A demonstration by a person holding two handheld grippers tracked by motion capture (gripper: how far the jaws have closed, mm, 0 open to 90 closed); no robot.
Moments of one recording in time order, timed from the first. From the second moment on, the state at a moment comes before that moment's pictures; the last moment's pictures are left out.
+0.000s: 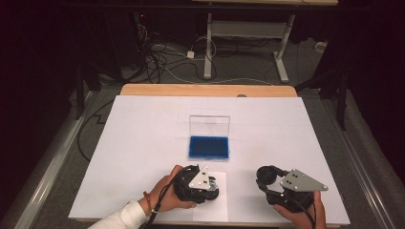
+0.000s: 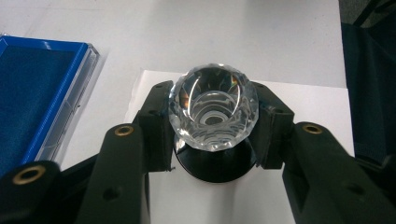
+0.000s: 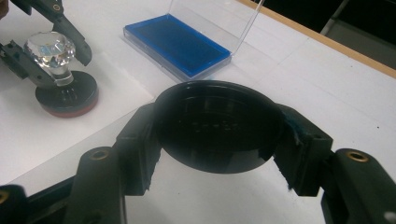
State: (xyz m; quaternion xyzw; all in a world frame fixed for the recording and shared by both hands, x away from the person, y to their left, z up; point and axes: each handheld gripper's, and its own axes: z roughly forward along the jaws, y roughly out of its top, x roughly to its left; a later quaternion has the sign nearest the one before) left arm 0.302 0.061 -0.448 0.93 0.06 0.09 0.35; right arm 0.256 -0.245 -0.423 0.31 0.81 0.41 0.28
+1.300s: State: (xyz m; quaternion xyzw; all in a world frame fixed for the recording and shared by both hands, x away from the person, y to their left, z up) left arm 0.304 0.060 -0.448 0.94 0.06 0.09 0.34; right arm 0.255 -0.245 -0.422 0.31 0.81 0.41 0.28
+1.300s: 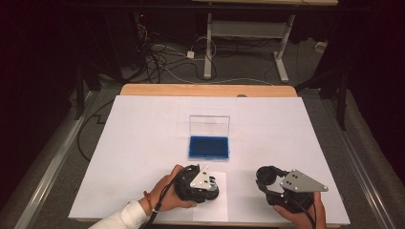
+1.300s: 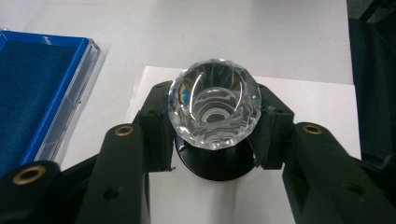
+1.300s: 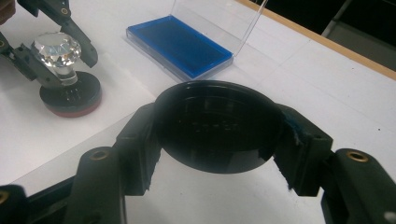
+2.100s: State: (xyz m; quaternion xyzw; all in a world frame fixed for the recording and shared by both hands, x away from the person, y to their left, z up) left arm 0.315 0.092 -0.410 0.90 0.10 0.09 0.41; right arm 0.254 -0.246 -0.420 0.30 0.81 0.41 0.29
